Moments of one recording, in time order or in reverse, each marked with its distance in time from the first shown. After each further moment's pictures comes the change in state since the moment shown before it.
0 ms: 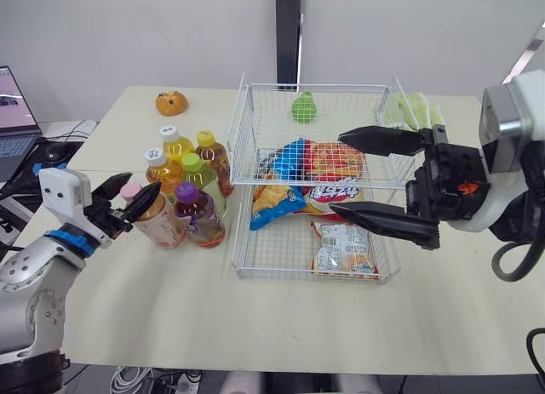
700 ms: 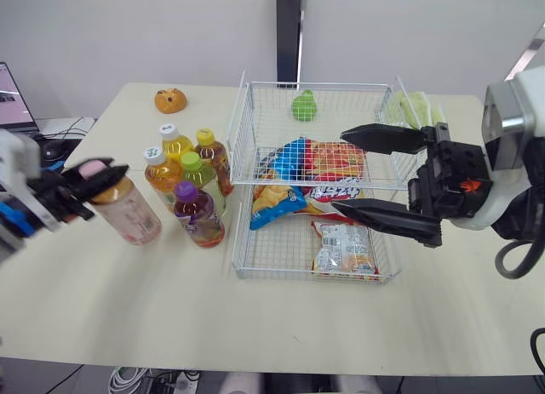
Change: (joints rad) left arm -0.156 0.416 0.135 0.169 -0.215 0.292 -0.312; right arm -0.003 0.004 0.018 0.015 -0.024 -0.016 0.011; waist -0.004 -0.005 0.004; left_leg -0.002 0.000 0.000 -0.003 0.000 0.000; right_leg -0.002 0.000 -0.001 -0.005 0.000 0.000
